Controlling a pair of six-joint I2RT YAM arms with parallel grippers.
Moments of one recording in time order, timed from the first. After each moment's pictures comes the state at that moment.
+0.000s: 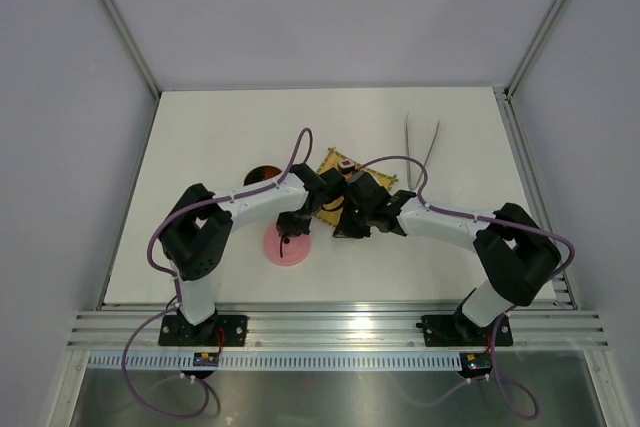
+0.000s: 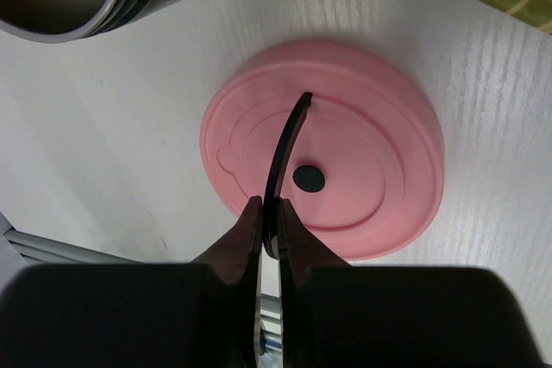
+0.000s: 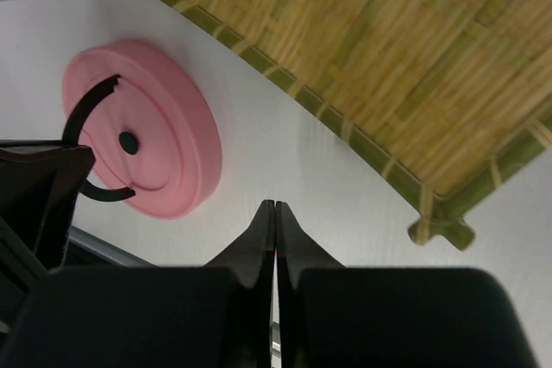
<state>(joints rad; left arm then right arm) -0.87 1.84 1.33 -1.12 -0.42 -0.65 0.80 1.58 0.91 -0.28 -0.06 0.92</state>
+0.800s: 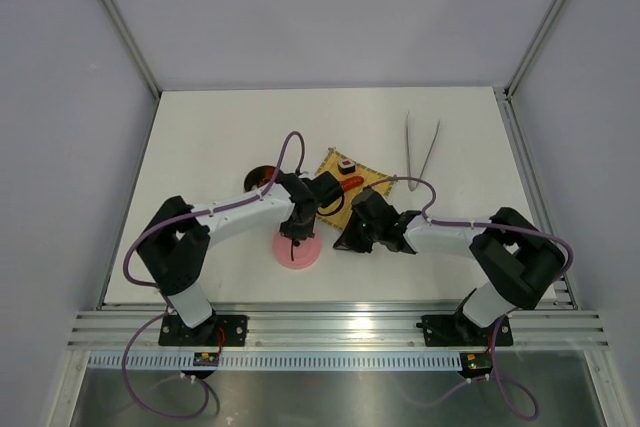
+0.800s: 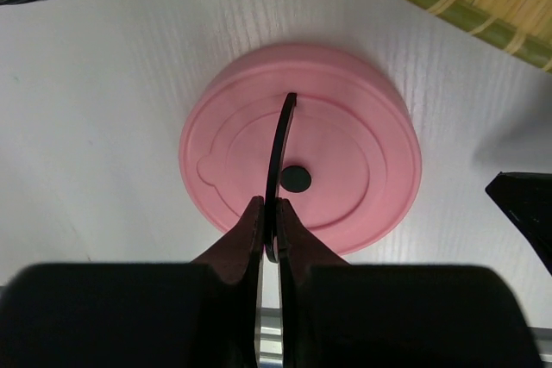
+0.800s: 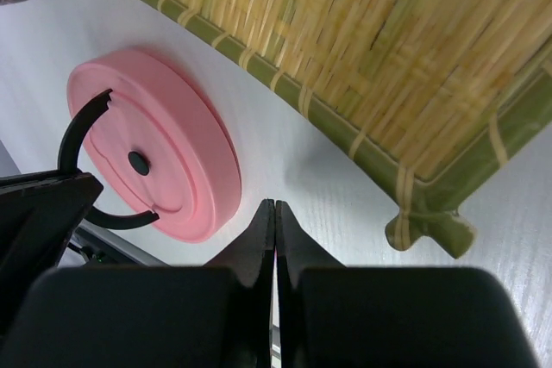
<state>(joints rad) -0.88 1.71 1.21 -0.96 -0.34 -0.72 0.81 1.58 0.70 0.00 -0.11 1.11</state>
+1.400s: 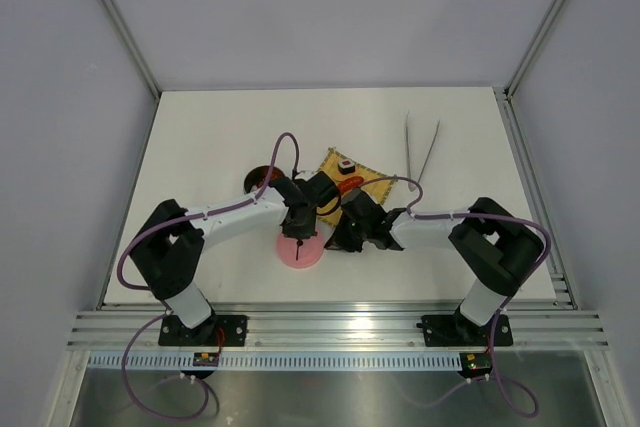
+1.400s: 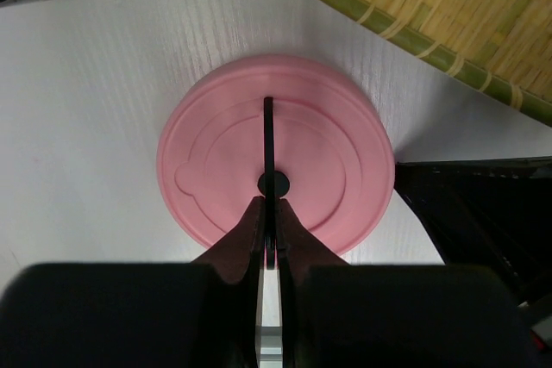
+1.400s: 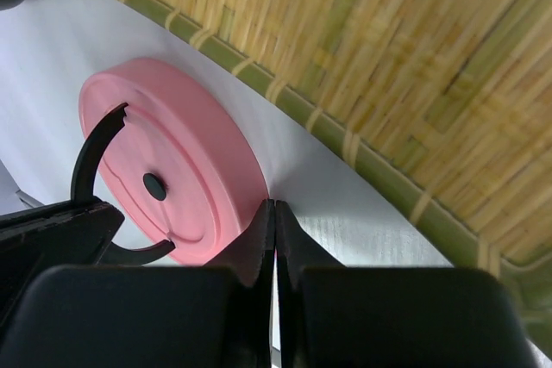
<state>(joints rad) -0.88 1.66 1.14 -0.82 -0.28 -0.77 0.84 1.68 0.76 0.03 -0.10 1.14</state>
